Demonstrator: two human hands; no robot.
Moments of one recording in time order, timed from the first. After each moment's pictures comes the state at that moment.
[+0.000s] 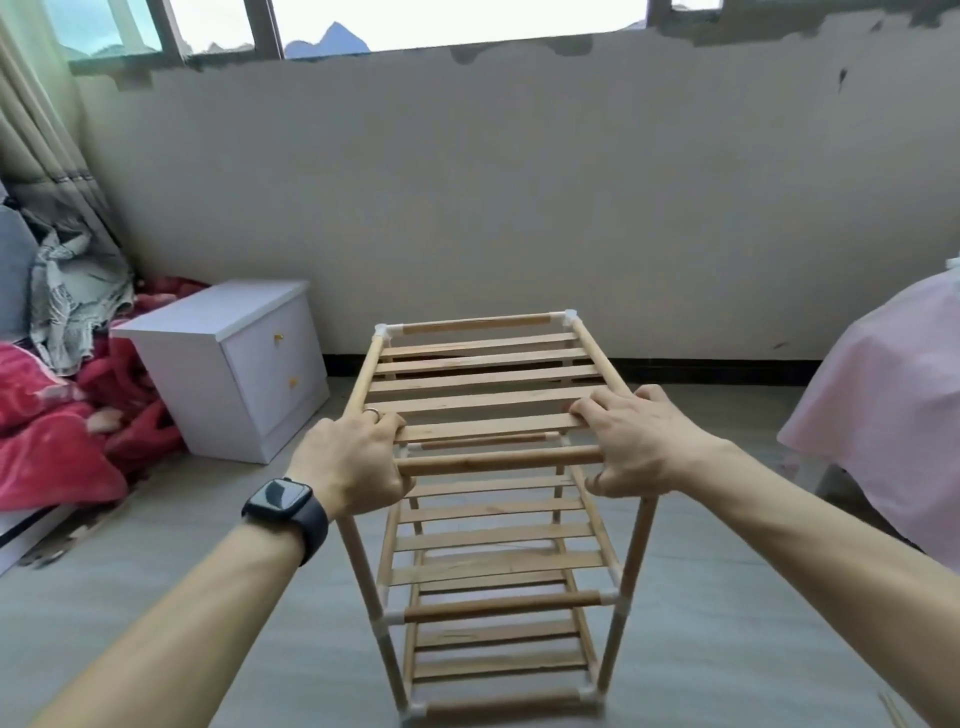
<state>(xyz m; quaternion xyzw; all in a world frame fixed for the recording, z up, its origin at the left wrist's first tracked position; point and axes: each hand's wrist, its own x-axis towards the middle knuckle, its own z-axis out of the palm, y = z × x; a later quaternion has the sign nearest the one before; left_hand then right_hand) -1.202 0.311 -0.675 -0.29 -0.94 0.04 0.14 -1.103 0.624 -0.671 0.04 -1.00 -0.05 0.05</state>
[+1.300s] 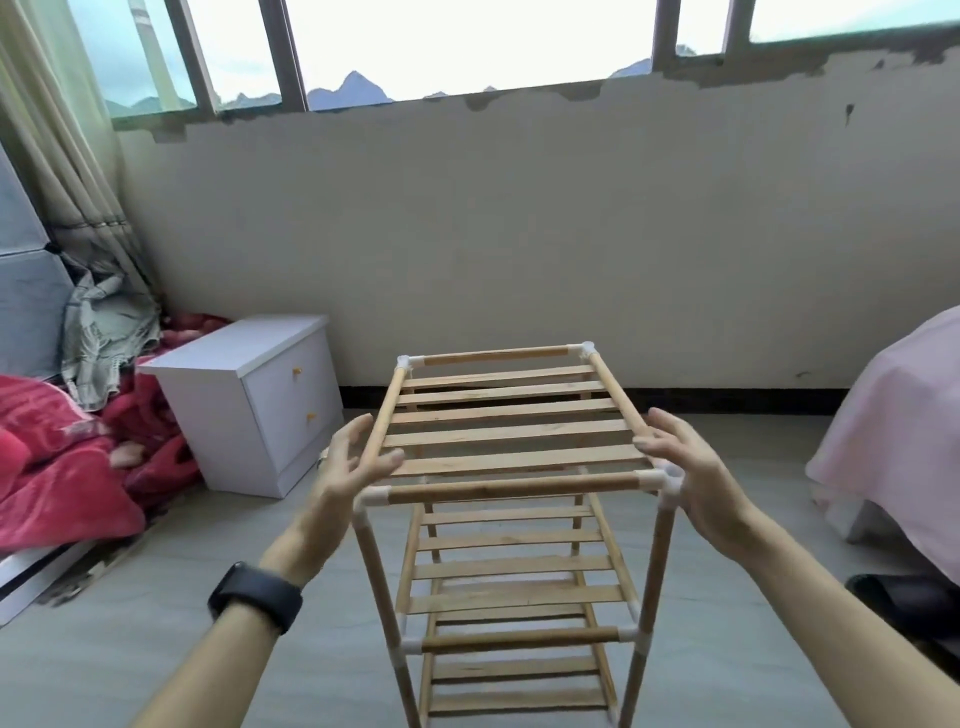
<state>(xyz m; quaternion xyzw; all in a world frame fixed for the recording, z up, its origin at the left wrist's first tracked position) -1.220 0.281 -0.688 -0.18 -0.79 -0.59 -0.03 -1.098 0.643 -0.697 -0.09 -0.74 0.66 0.14</state>
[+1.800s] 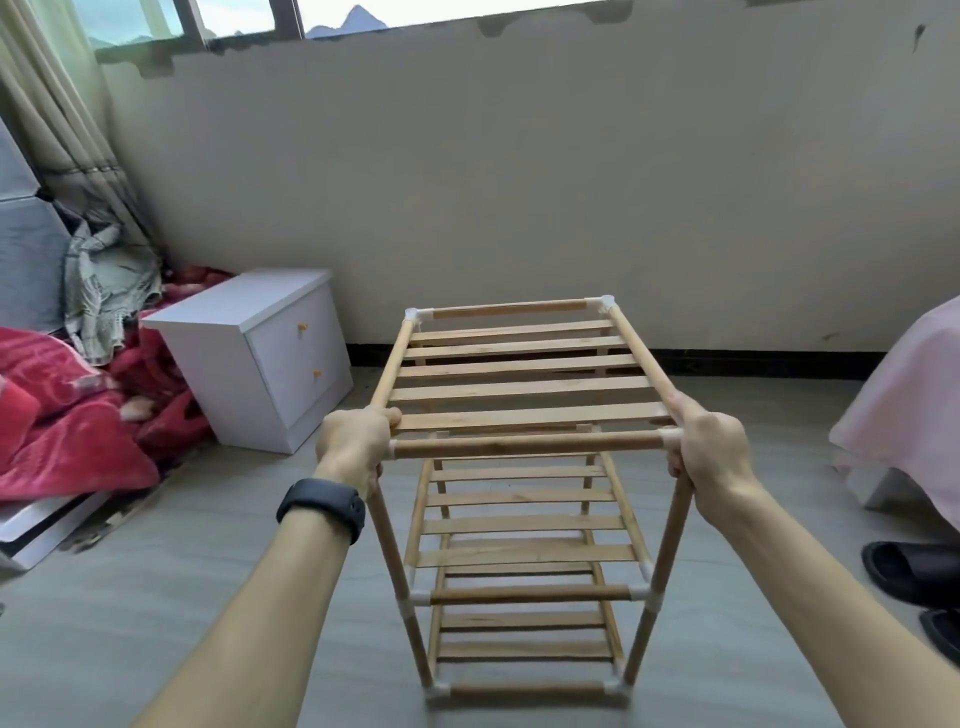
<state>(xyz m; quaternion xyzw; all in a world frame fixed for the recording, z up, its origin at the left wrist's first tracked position) -1.255 0.321 -0.692 0.17 -0.78 -0.60 0.01 -1.126 0.628 -0.718 -0.28 -0.66 0.65 0.25</state>
